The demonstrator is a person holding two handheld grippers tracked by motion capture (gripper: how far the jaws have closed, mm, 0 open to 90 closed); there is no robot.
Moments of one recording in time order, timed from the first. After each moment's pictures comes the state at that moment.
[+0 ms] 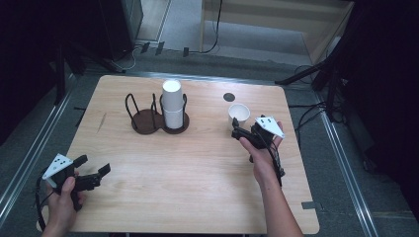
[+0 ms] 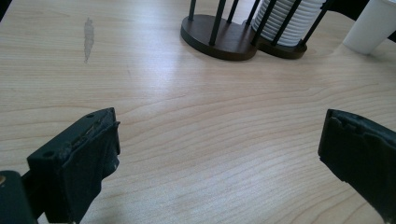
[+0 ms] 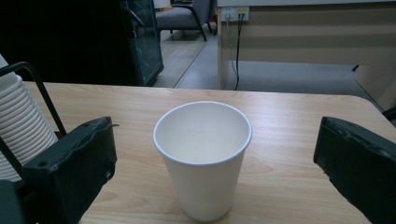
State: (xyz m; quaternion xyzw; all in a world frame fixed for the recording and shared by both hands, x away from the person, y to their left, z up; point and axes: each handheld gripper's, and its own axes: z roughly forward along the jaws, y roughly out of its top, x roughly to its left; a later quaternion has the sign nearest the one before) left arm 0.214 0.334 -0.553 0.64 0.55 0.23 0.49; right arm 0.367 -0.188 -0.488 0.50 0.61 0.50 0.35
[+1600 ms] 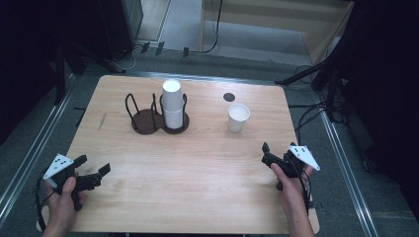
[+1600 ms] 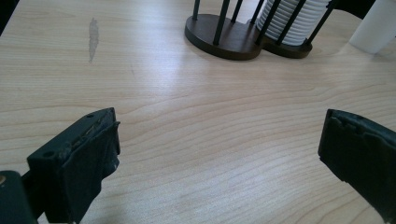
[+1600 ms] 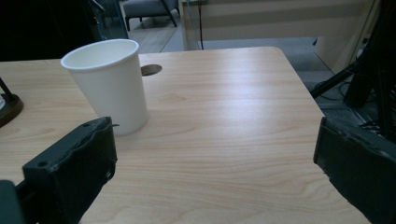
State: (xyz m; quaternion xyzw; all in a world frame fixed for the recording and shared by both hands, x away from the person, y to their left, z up) left arm 0.214 0.333 -0.553 0.64 0.55 0.24 0.49; right arm 0.302 -0.277 -0.516 0.55 0.59 0.47 0.36
